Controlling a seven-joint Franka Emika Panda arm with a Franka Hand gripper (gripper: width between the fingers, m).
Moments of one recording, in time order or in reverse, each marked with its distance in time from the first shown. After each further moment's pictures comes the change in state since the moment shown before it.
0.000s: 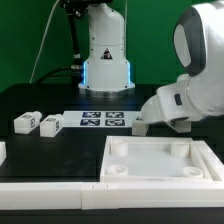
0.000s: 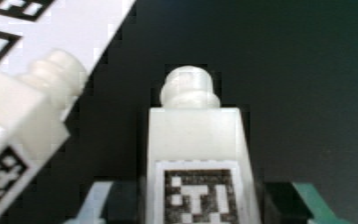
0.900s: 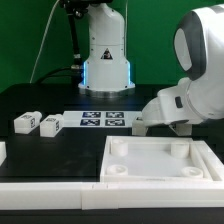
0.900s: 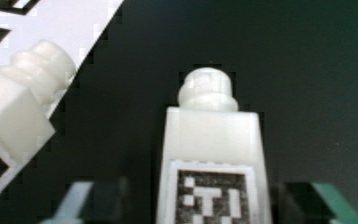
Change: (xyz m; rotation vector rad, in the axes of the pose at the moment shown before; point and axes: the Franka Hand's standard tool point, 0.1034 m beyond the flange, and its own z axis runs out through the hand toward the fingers) arm 0.021 -0.007 0.023 -0.007 0.015 0.027
